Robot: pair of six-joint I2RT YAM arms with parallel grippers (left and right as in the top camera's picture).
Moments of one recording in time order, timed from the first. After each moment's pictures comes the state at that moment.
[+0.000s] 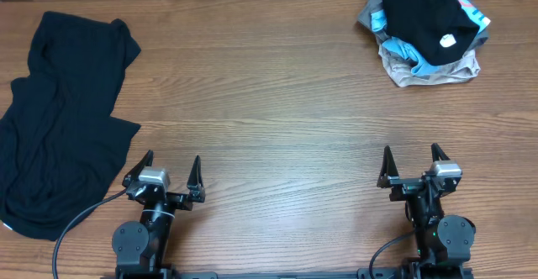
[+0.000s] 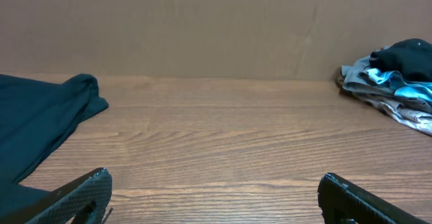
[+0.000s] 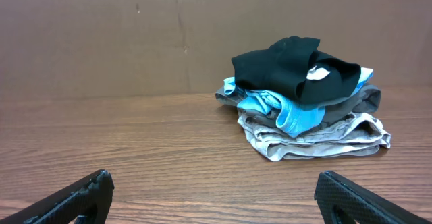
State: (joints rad) left arm 0.02 0.02 0.01 -0.06 0.17 -0.10; right arm -0.01 0.01 0.02 -0.04 -0.08 0.07
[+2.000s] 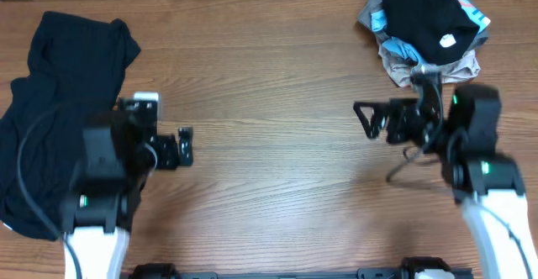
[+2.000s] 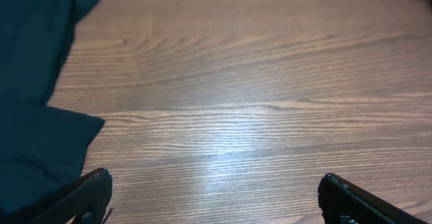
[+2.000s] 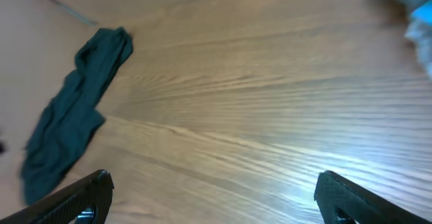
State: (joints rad) left arm 0.02 0.99 0.94 -0.76 0.15 -0.01; right arm -0.01 1.14 0.99 -0.57 -0.60 0.17
